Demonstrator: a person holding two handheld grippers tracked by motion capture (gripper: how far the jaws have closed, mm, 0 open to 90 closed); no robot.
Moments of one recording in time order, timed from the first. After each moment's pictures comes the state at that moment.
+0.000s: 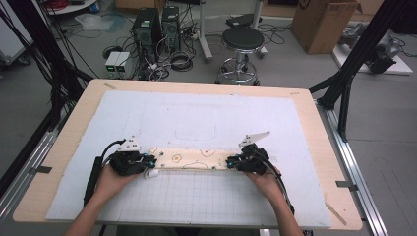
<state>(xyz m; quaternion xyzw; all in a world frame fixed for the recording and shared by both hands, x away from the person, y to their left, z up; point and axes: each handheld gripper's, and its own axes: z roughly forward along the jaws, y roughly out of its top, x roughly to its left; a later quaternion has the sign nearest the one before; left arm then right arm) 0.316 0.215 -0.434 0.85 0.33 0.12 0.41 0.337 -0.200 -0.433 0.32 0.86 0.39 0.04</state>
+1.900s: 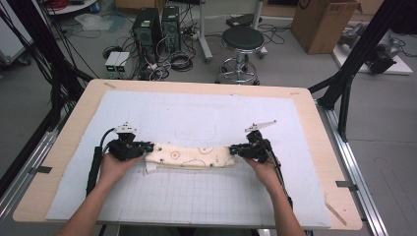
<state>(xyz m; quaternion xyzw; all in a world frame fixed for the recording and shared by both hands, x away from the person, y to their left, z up) 0.359 0.225 -0.431 0.79 0.42 0.11 0.43 0.372 -0.208 -0.426 0.39 0.83 0.41 0.02</state>
